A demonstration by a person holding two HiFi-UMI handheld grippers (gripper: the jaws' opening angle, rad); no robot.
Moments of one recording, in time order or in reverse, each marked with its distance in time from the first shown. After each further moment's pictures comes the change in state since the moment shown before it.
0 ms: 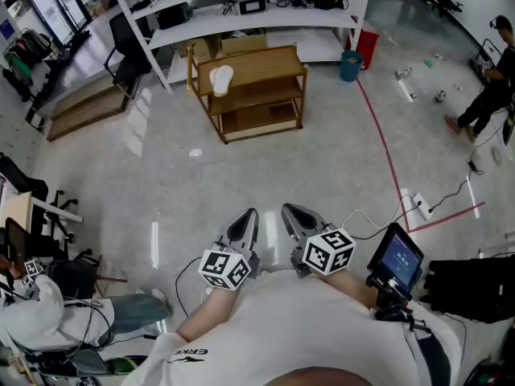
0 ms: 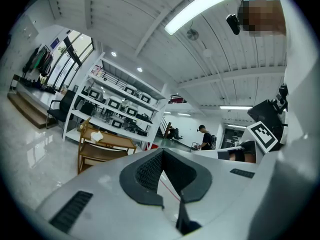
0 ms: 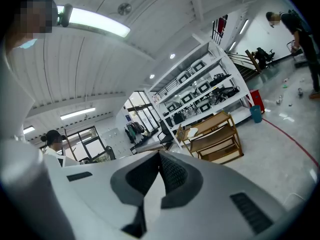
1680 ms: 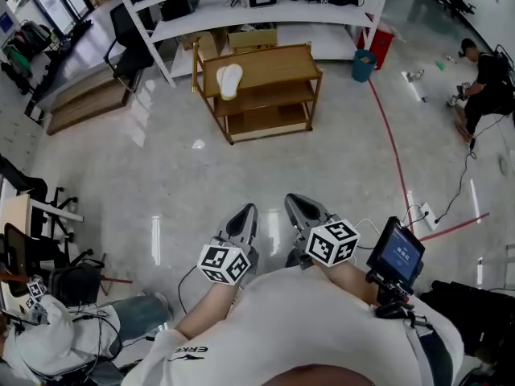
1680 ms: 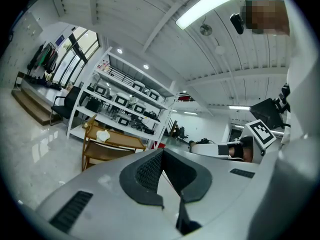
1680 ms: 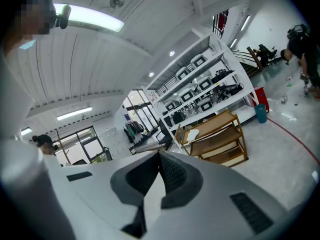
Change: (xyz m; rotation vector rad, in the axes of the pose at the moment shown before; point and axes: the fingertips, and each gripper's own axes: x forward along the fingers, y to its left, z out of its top) left arm 0.060 0.102 0.019 -0.041 0.027 0.051; right arm 0.111 -0.037 0.040 0.005 0.015 0.003
